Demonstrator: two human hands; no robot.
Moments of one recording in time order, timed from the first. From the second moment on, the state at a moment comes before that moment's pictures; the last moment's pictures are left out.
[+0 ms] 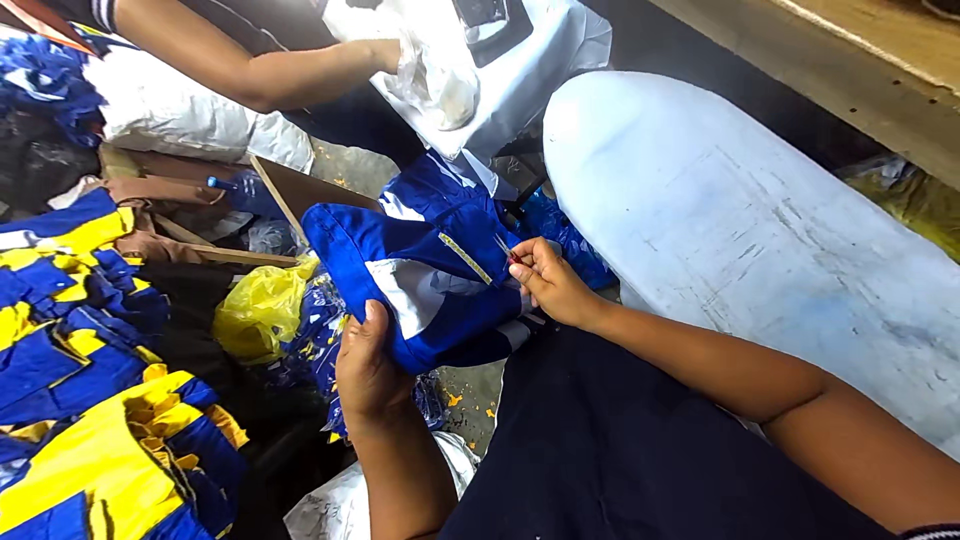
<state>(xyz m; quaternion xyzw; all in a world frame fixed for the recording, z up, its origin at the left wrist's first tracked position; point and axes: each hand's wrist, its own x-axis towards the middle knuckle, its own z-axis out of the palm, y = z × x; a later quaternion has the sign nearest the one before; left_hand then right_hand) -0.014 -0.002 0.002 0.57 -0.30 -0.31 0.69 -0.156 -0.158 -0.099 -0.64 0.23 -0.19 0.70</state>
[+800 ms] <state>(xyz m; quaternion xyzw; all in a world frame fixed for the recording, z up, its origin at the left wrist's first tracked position) -0.013 -0.001 0.003 0.52 -0.39 -0.37 0.66 -0.134 -0.208 -0.044 -0.78 0.19 -0.11 0.59</state>
